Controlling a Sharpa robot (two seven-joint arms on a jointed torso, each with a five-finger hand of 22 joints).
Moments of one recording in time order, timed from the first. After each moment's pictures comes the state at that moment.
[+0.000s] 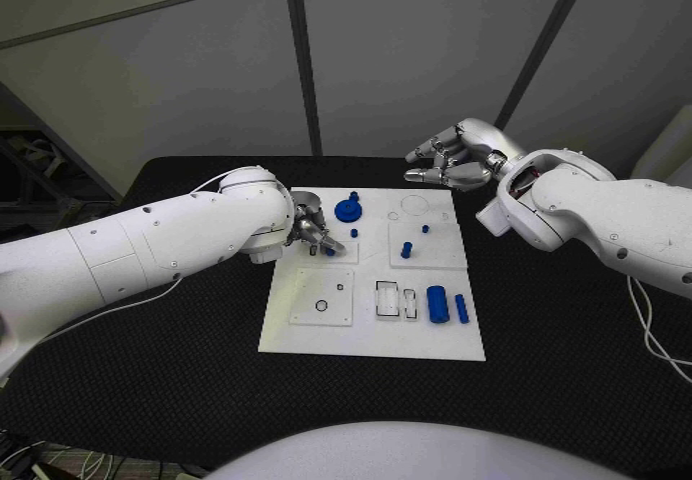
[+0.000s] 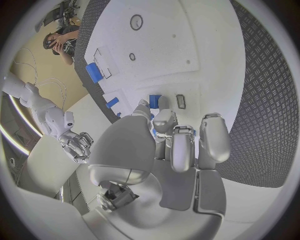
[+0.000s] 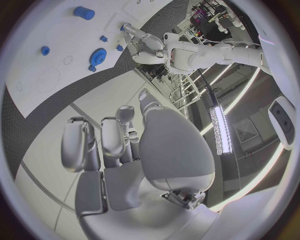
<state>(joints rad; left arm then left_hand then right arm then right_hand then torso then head) 1.21 -0.61 0.01 1.30 -1.15 0.15 -0.55 1.27 -0.03 -0.01 0.24 0.05 1.20 0.02 0.06 0.91 1.47 -0.04 0.84 1.31 1.47 -0.11 1.50 1.31 0.07 1.37 0.01 1.35 1.27 1.24 -0.77 0.05 1.44 -0.95 -0.31 0.04 1.37 -0.11 0.12 0.24 0.09 0.95 0.12 0.07 0.07 1.26 0.04 0.89 1.00 1.46 -0.04 1.24 1.10 0.05 1.44 0.07 1.36 1.31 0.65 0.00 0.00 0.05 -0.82</state>
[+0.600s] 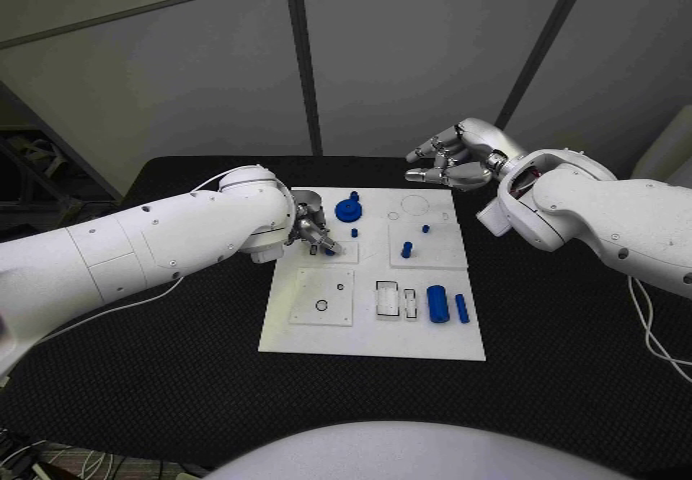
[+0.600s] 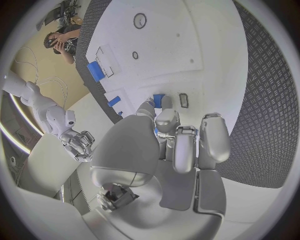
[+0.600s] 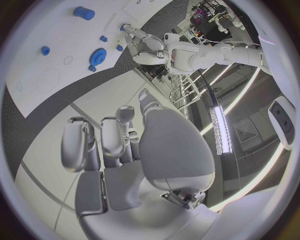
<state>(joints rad) 1.21 -0.62 0.01 1.31 -1.14 0.14 -0.54 1.39 -0.01 0.04 0.20 0.29 1.17 0.03 0.06 0.87 1.47 -0.04 0.81 1.31 1.46 -0.10 1.50 1.31 0.07 1.37 0.01 1.35 1.28 1.24 -0.78 0.05 1.44 -0.95 -0.31 0.04 1.37 -0.11 0.12 0.24 0.09 0.95 0.12 0.07 0.07 1.26 0.04 0.89 1.00 1.46 -0.04 1.24 1.10 0.05 1.44 0.07 1.36 1.31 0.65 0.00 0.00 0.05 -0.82</state>
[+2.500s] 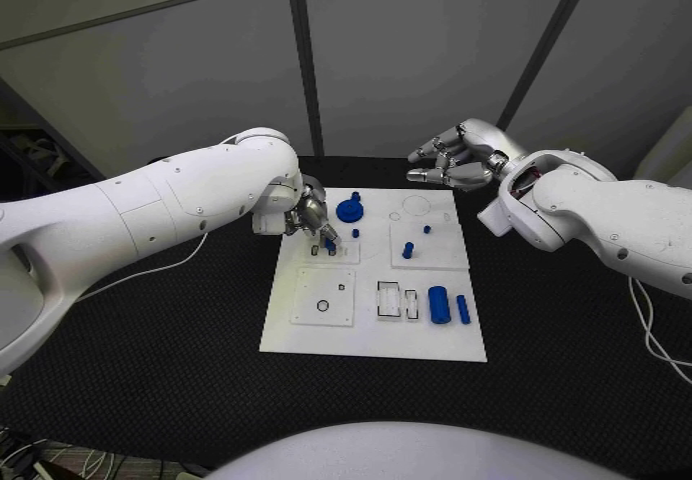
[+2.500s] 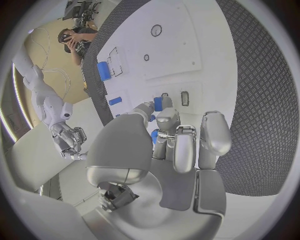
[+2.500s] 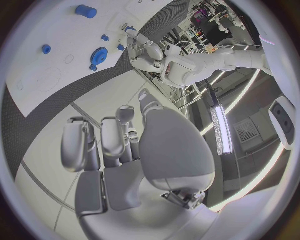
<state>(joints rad) 1.32 -0.48 -0.02 1.08 -0.95 0.45 -0.60 1.26 -0.07 0.24 0.18 0.44 1.16 0.04 0.07 0.95 1.46 -0.03 0.77 1.31 1.46 -0.09 1.50 1.31 0.07 1.34 0.02 1.30 1.24 1.24 -0.77 0.05 1.43 -0.95 -0.31 0.04 1.37 -0.11 0.12 0.24 0.09 0.95 0.12 0.07 0.07 1.26 0.04 0.89 1.00 1.46 -0.04 1.24 1.11 0.05 1.44 0.07 1.36 1.31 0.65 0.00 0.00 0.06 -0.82</state>
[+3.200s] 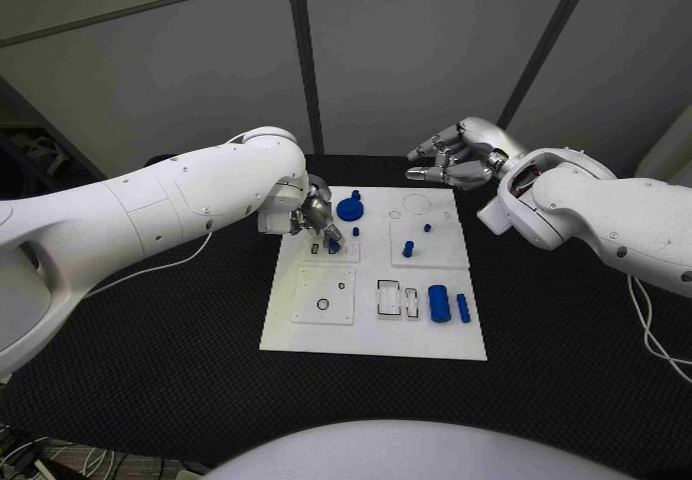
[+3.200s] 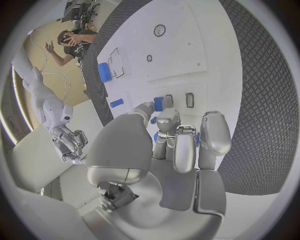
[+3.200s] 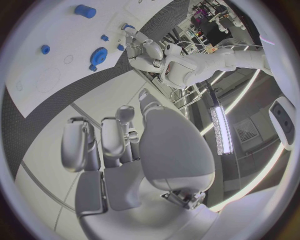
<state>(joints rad) 1.32 -0.46 -0.03 1.08 -0.96 0.45 -0.61 1.26 -0.06 0.25 0.18 0.45 1.16 0.04 0.08 0.97 1.46 -0.03 0.79 1.31 1.46 -0.09 1.50 1.31 0.07 1.34 0.02 1.30 1.25 1.24 -0.76 0.05 1.43 -0.95 -0.31 0.04 1.37 -0.11 0.12 0.24 0.09 0.95 0.12 0.07 0.07 1.26 0.04 0.89 1.00 1.46 -0.04 1.24 1.10 0.05 1.44 0.07 1.36 1.31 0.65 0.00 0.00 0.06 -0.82</state>
